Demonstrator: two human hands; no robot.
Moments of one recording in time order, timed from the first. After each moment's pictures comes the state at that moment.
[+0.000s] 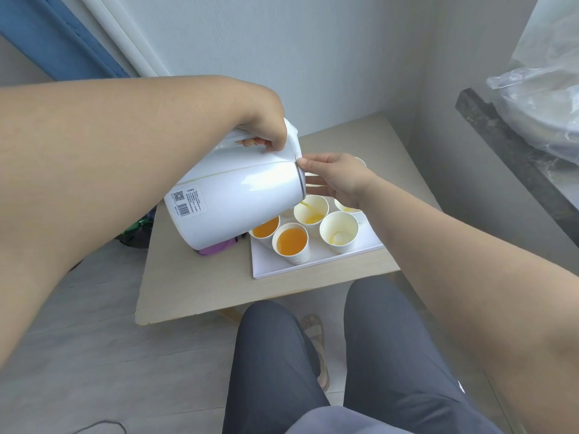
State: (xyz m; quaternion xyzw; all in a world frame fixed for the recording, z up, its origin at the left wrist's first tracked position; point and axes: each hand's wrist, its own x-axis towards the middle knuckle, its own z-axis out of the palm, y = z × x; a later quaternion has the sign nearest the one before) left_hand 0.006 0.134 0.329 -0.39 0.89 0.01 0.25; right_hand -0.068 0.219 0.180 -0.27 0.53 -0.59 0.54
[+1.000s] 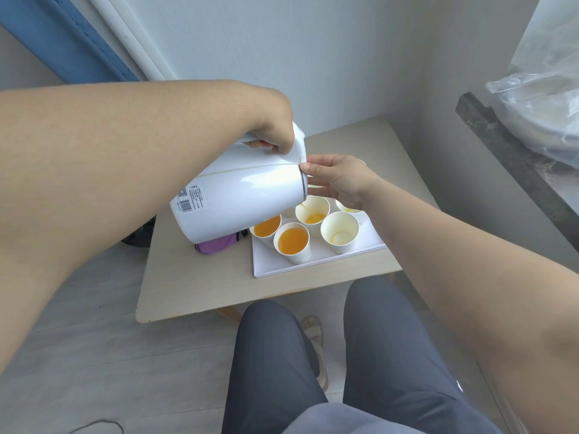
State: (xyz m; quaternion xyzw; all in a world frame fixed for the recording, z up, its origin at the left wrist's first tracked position) left_hand 0.005 0.143 0.327 -0.36 0.89 -0.07 0.27; right_hand -0.069 0.224 0.177 -0.27 0.49 -0.61 0.55
